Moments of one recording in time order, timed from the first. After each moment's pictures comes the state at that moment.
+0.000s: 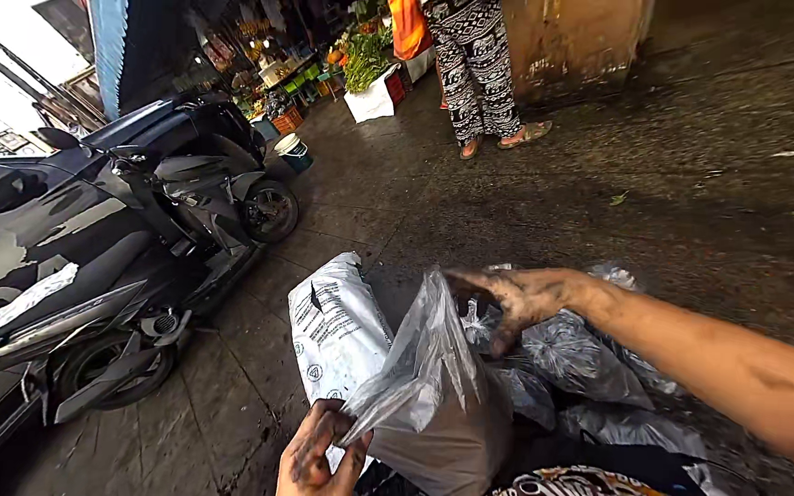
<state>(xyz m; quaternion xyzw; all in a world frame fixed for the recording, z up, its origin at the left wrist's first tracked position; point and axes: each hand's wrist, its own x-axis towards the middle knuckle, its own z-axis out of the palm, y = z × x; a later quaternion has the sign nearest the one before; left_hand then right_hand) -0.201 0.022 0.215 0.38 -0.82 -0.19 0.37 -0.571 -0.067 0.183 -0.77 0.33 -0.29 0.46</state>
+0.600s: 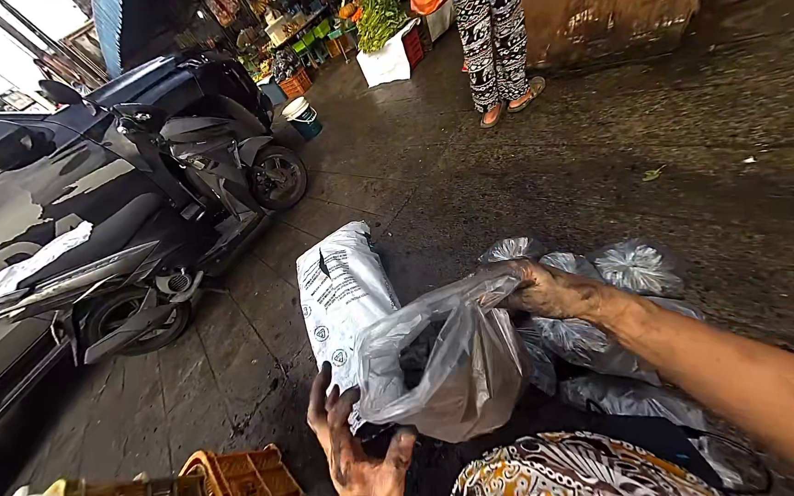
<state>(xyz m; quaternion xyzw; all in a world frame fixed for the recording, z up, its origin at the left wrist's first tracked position) -0.230 0.054 0.143 0.45 -0.68 -0.12 0.57 -0.539 -0.048 0.144 -0.71 0.26 -0.48 0.45</state>
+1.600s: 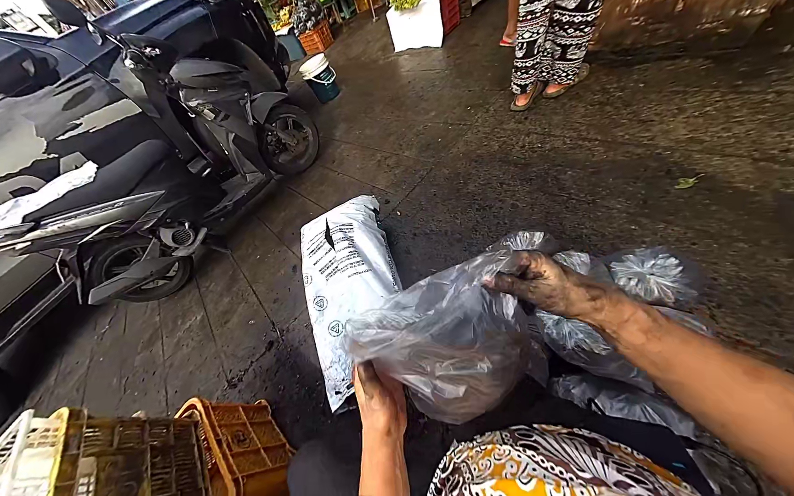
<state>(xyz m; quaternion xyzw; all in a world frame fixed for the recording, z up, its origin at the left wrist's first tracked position) -0.269 0.028 0.117 0.37 -0.40 -0.44 0.71 -0.521 -0.051 0.137 -0.67 0.31 -0.50 0.45</state>
